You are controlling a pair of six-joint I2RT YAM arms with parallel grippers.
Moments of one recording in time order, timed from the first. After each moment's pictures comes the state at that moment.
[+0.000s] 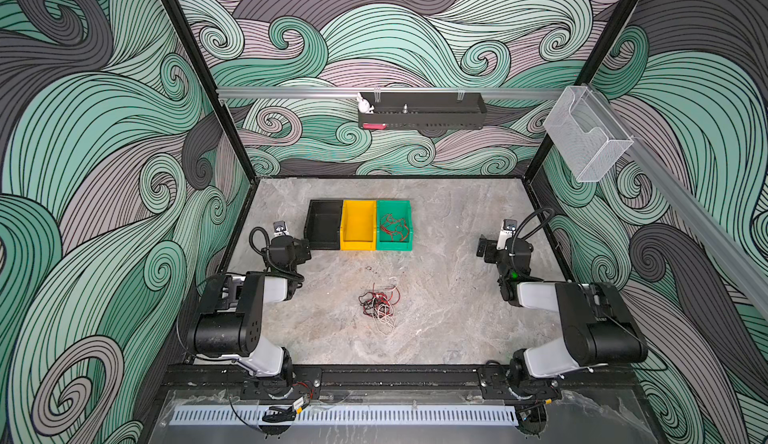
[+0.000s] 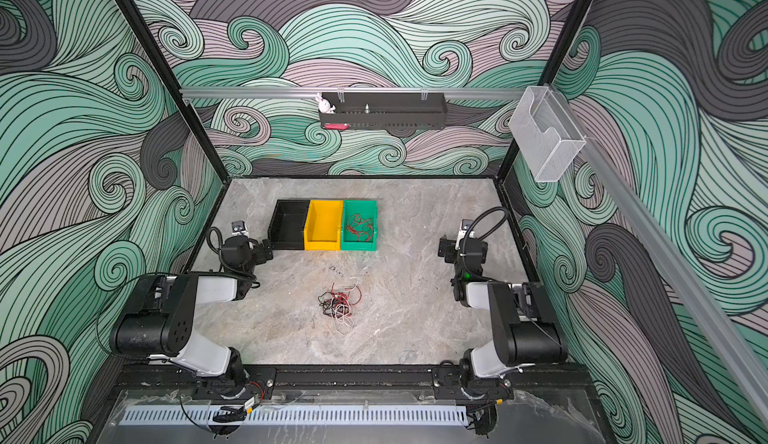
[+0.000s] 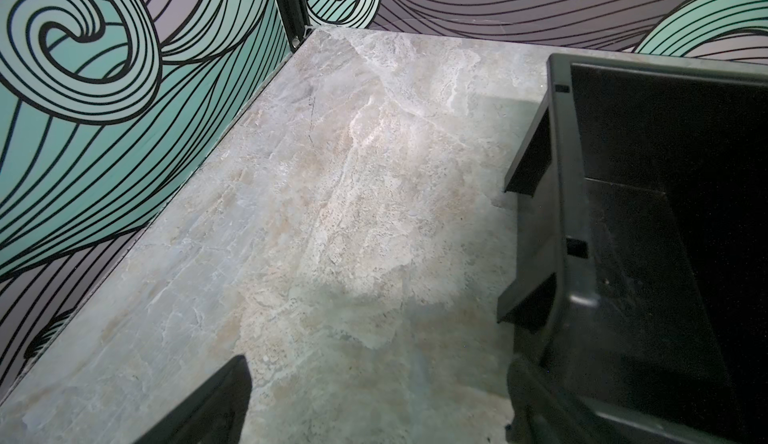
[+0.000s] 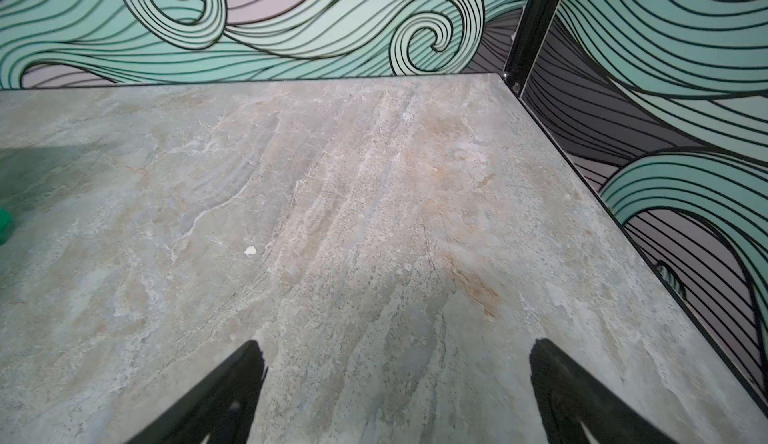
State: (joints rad) left arm 0.02 1.54 0.45 0.57 -0.29 -0.09; right arm 0.04 1.46 0.43 0.63 0.21 0.01
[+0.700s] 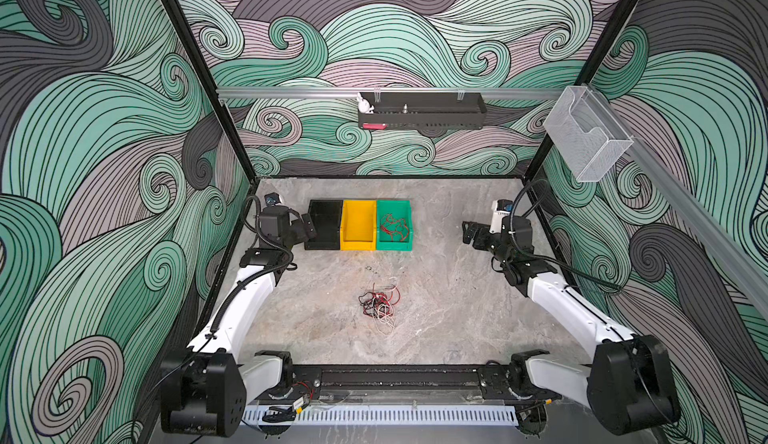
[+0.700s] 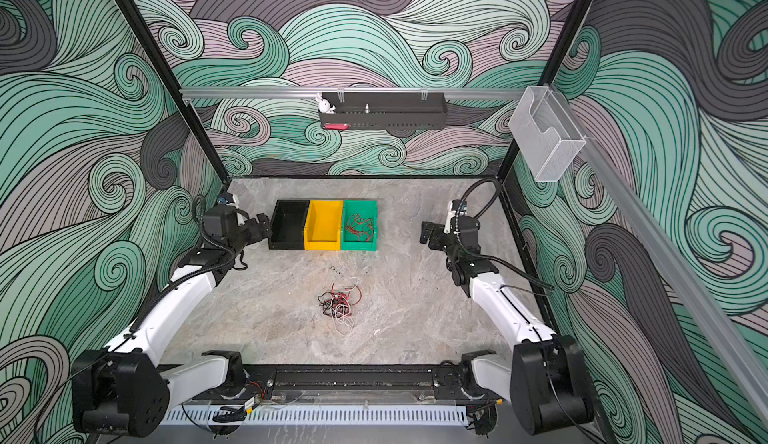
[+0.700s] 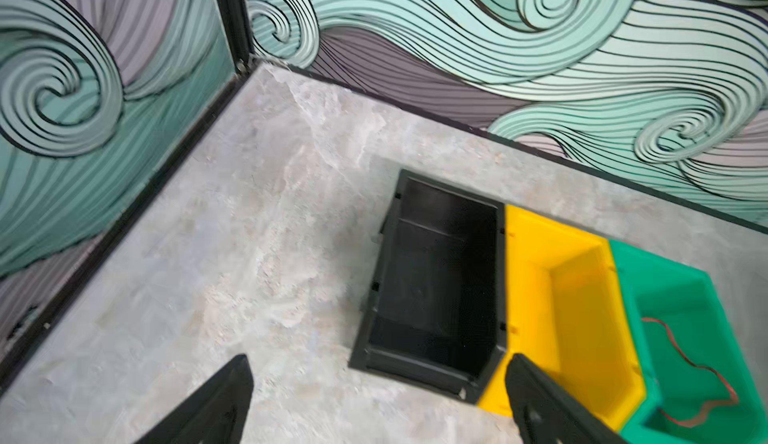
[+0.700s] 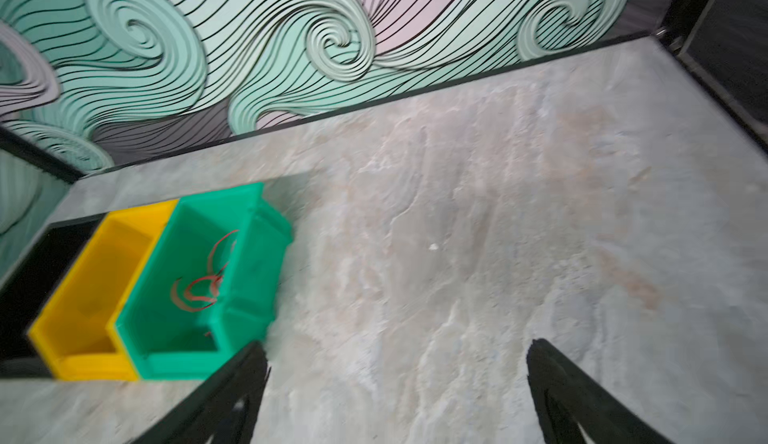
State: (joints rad) left arm -0.10 1.13 0.83 -0.30 -0.13 -0.36; right arm 0.21 1.18 0.69 0.00 -0.04 0.33
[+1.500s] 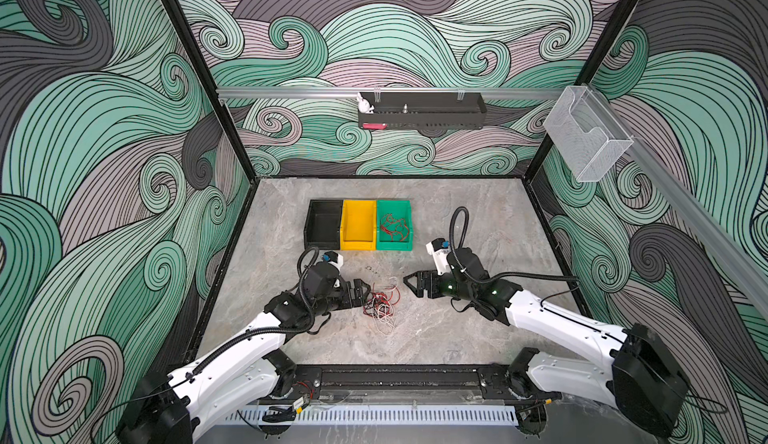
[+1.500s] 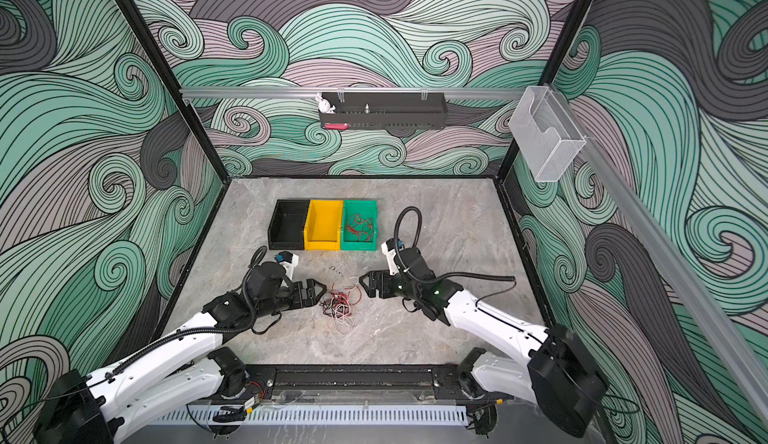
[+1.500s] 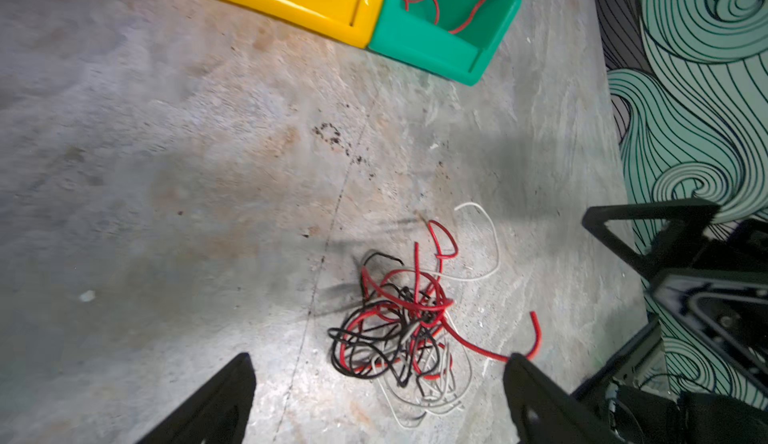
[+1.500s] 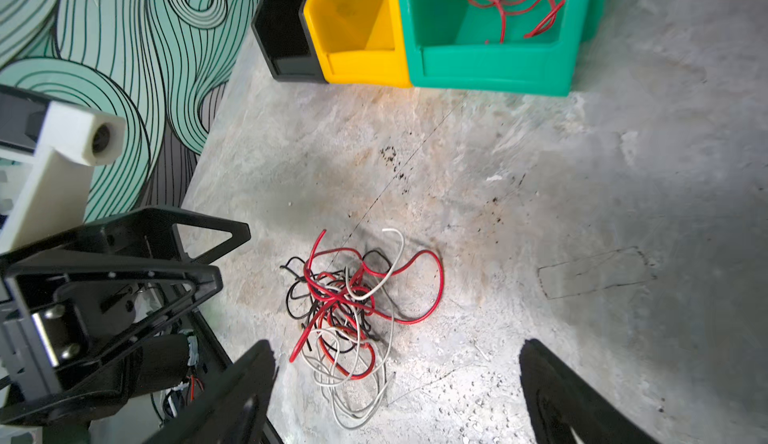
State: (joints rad) left arm -0.67 0.90 0.46 -0.32 0.10 -0.76; right arm 0.76 1.19 0.60 -0.09 -0.20 0.59
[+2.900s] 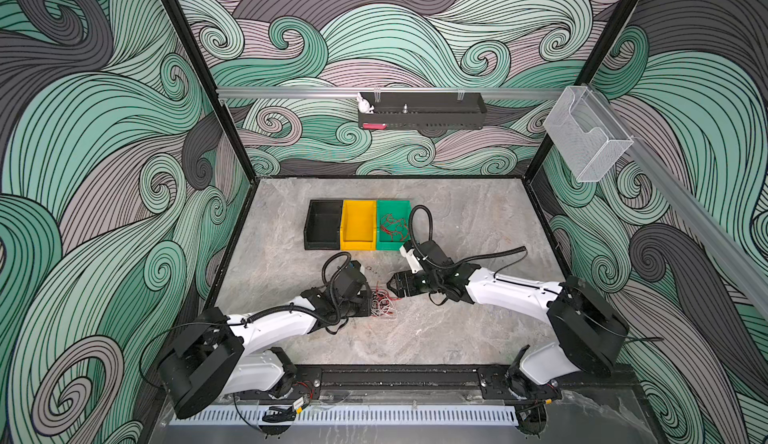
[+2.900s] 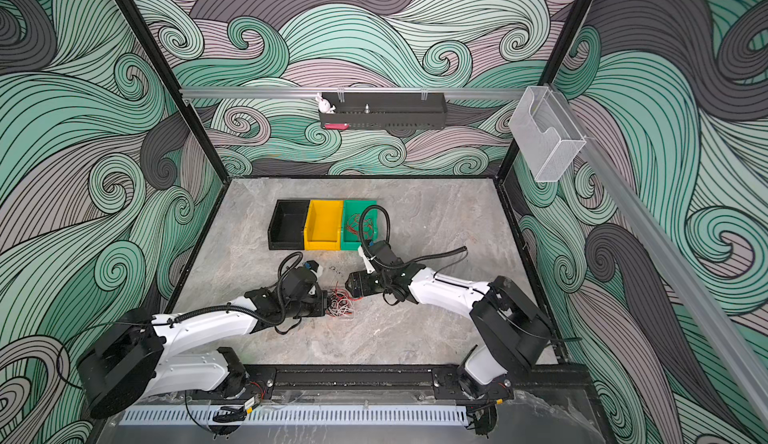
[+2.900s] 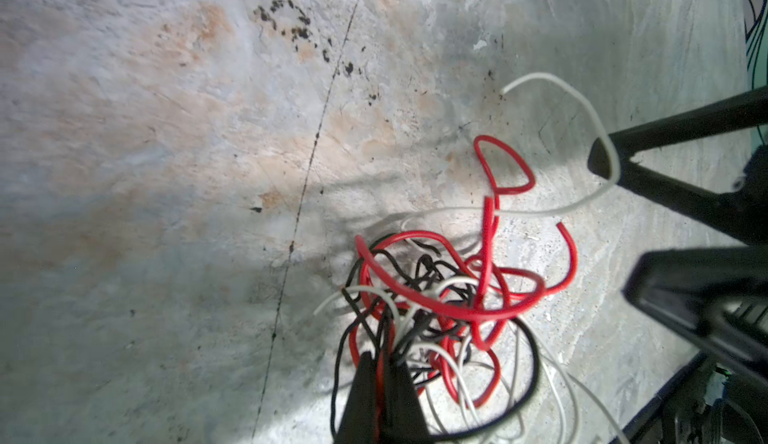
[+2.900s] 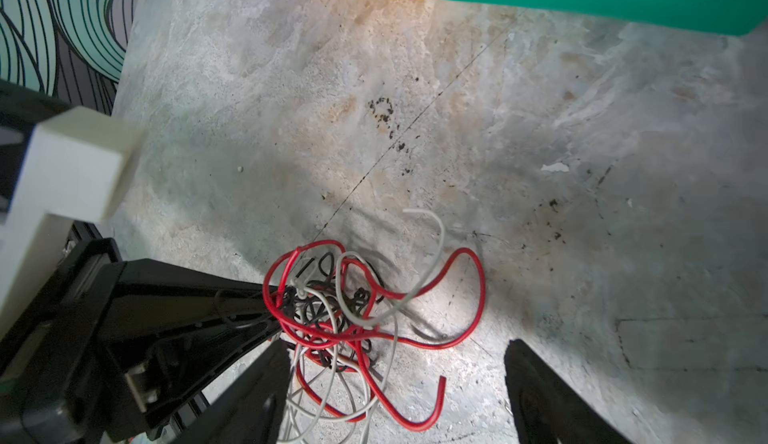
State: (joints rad) left arm -0.78 1.25 0.48 -0.15 0.05 -0.75; right arm 0.81 1.55 0.81 -0.14 -0.24 0.53
